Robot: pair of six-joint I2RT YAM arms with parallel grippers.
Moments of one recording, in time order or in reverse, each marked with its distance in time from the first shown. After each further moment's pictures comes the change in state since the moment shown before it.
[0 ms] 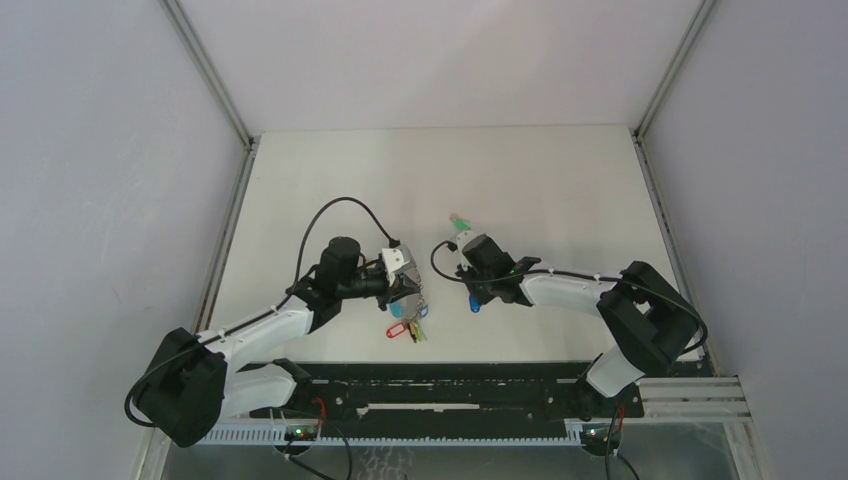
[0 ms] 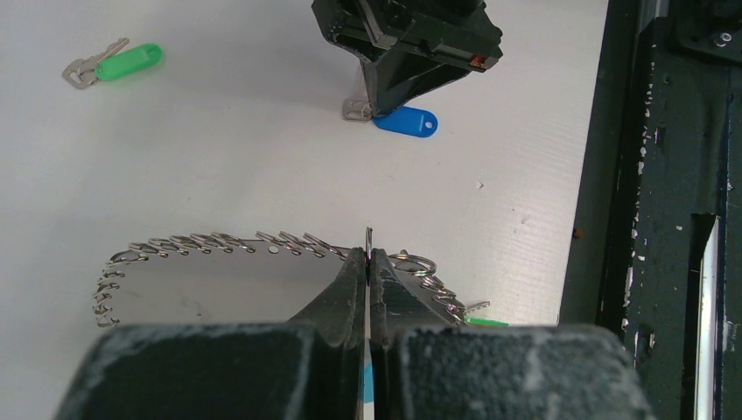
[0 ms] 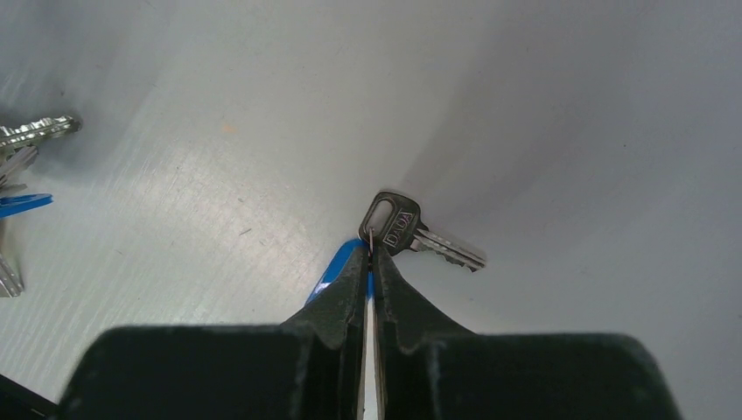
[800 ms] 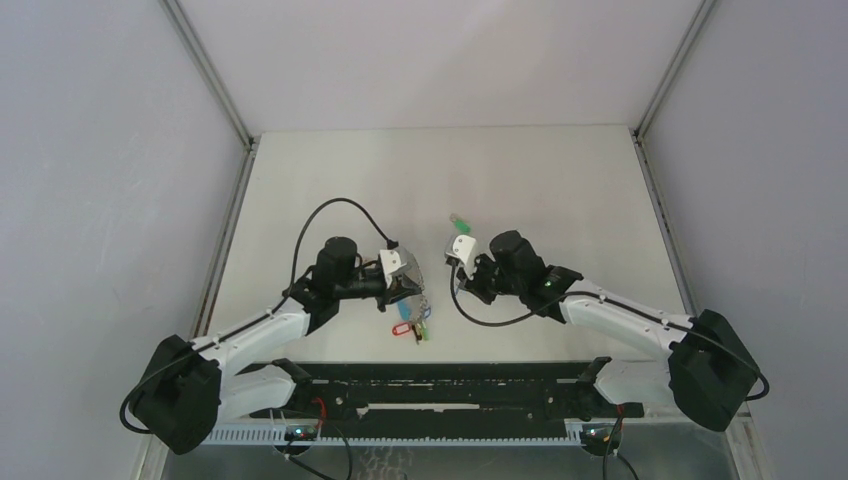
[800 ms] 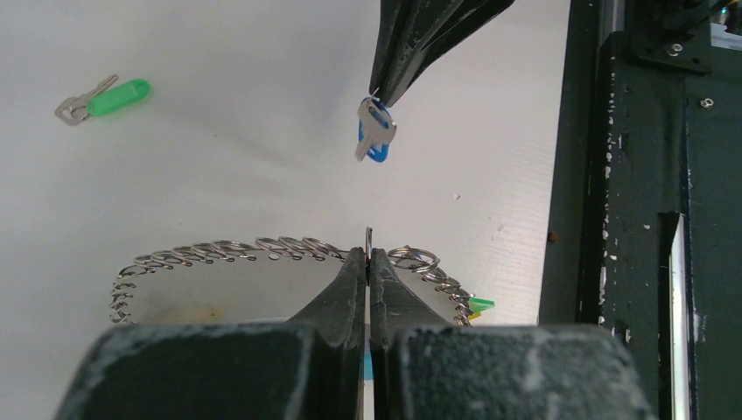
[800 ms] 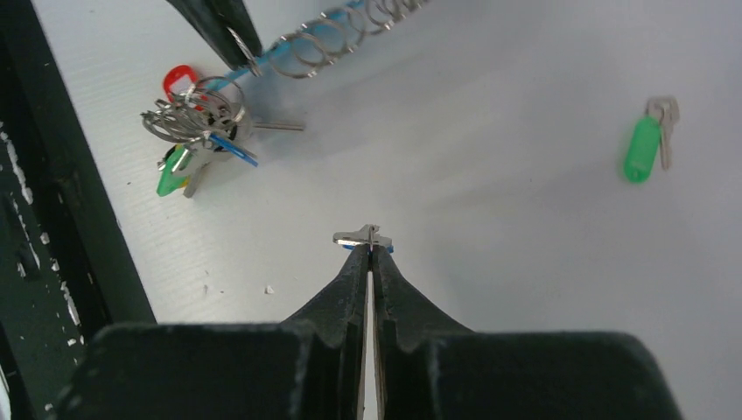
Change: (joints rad) left arm 0.000 -0.038 0.000 -0.002 0.053 0.002; right arm -0.002 -0.338 -0.084 0.066 -0.308 -0.406
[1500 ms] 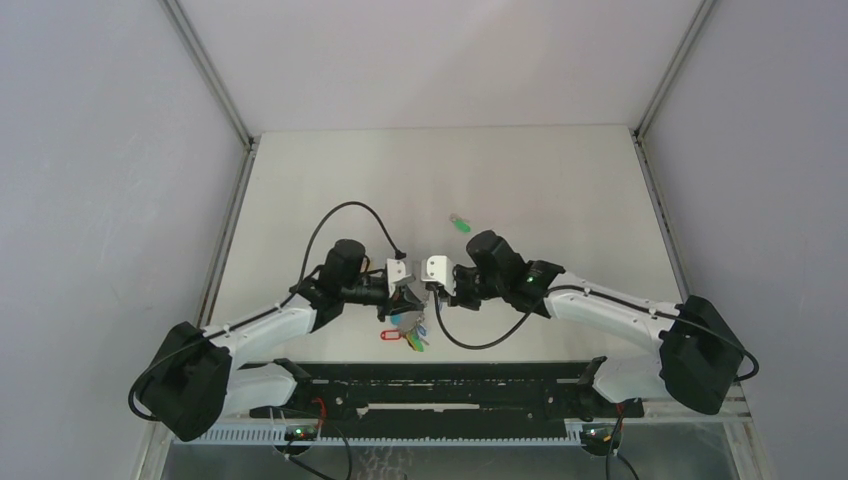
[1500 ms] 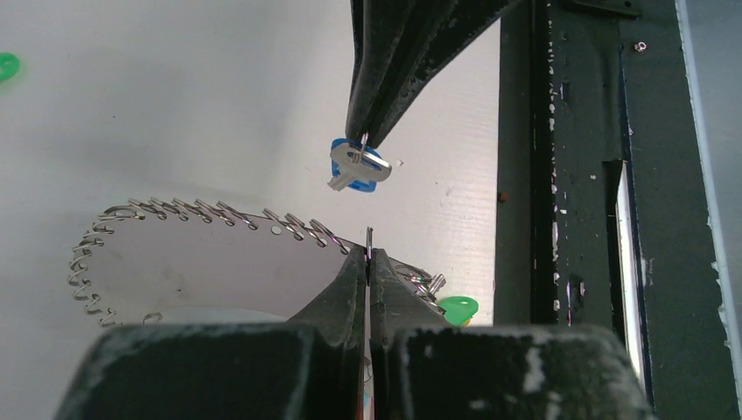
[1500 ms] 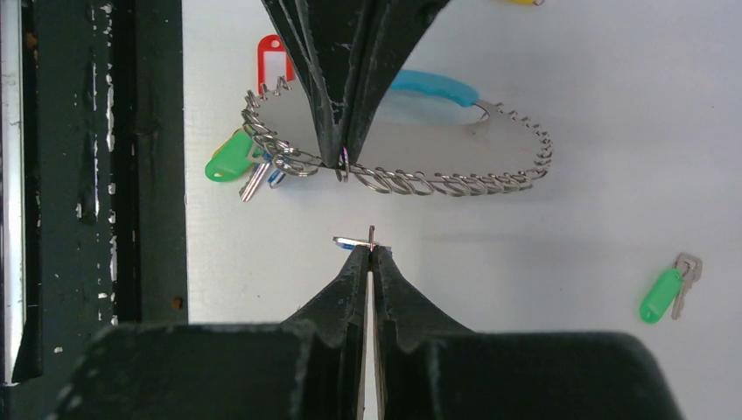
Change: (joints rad) left arm -0.012 0.068 0.000 -0.071 0.123 0.070; right arm 0.097 0.079 0.117 -0.092 -0.165 -0.261
